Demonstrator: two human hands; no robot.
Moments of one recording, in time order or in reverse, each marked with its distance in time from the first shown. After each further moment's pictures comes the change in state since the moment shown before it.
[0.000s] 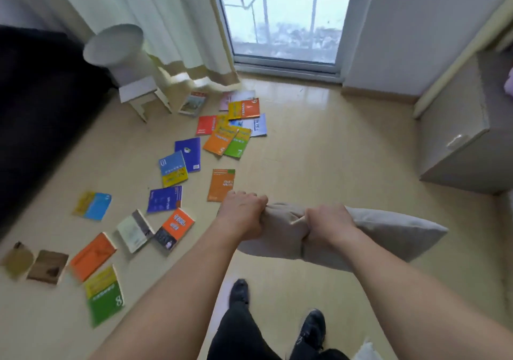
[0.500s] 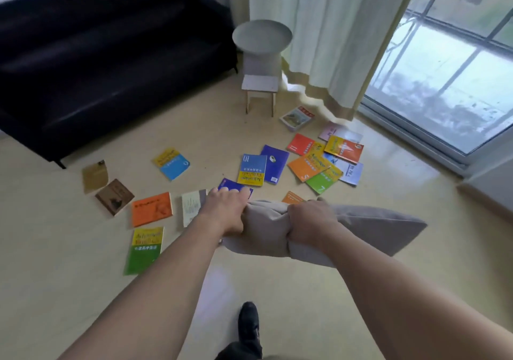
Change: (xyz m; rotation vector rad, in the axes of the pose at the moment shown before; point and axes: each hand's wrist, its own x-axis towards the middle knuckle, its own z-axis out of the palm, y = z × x) left_hand -0.159 -0.355 0.074 -0.306 0.058 -0.585; right_hand 0.195 -0.357 -0.132 -0.317 0.073 -0.471
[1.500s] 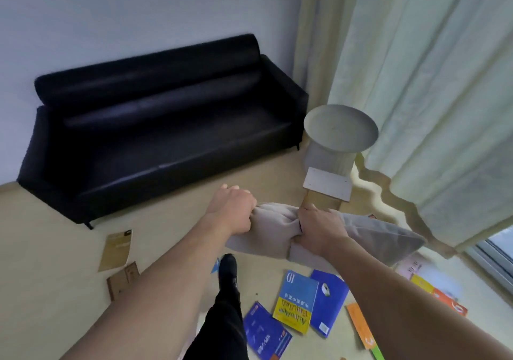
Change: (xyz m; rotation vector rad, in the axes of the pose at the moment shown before) left_hand 0.431 -0.378 -0.210 0.053 0.066 -0.241; right_hand 0.572 0.014 -0.297 0.025 0.164 -0.188
